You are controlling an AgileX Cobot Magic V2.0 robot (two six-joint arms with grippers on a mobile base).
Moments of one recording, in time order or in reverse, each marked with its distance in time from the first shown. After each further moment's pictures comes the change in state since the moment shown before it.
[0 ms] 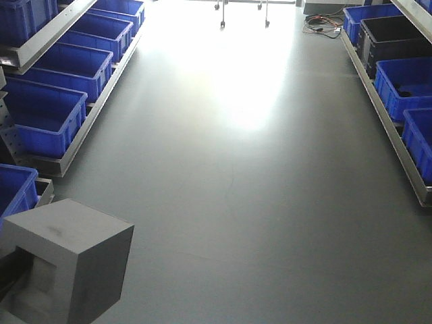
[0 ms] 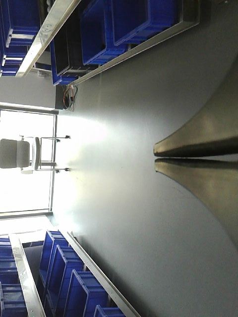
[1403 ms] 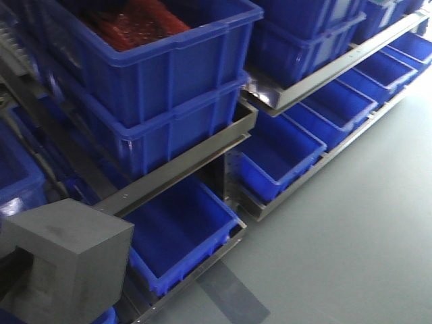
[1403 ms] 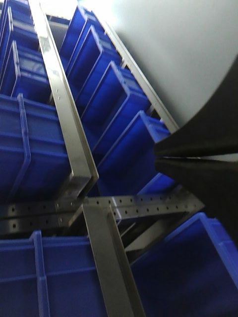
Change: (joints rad) left arm 0.000 0.000 0.000 0.000 0.000 0.000; right arm 0.000 0.000 0.000 0.000 0.000 0.000
